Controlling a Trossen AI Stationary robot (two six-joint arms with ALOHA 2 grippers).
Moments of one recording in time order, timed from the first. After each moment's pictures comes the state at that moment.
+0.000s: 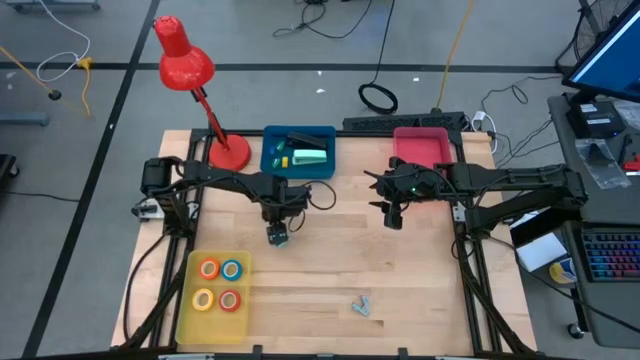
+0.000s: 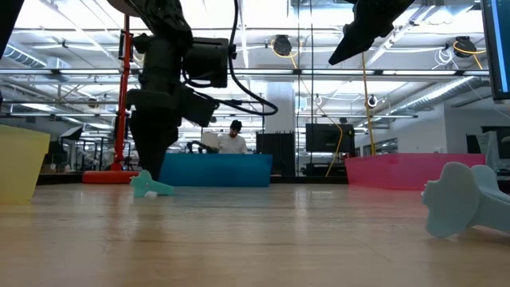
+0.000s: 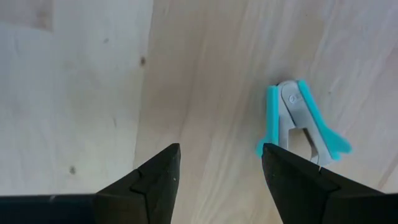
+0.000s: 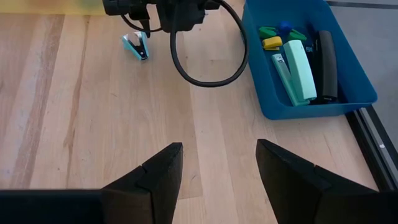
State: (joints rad) left arm 0.12 1.78 1.13 -0.93 0.14 -0.12; right arm -0.02 1.15 1.04 -0.62 0.15 -0.01
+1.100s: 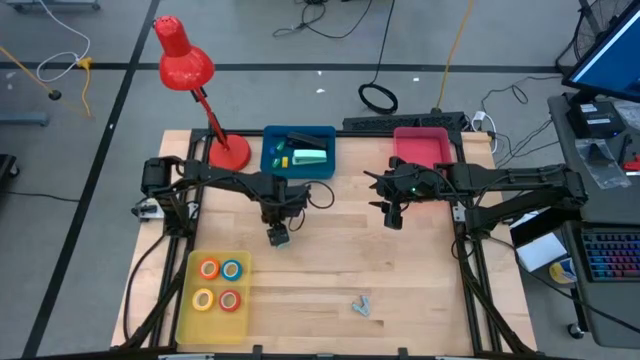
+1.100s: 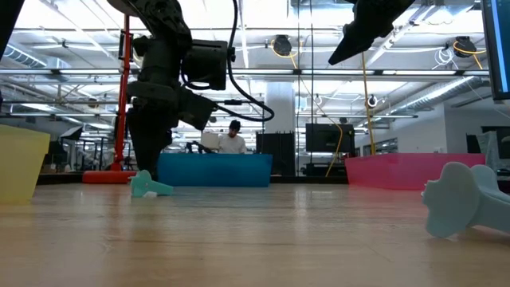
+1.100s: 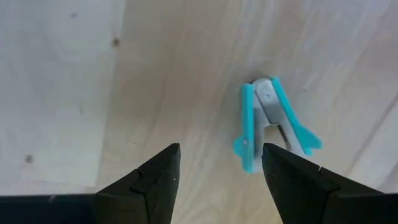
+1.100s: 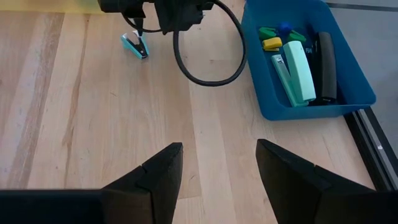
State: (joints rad) left arm 0.12 1.78 1.12 -0.93 0.23 -0.20; right arm -0.02 1.15 1.04 -0.62 0.16 -0.02
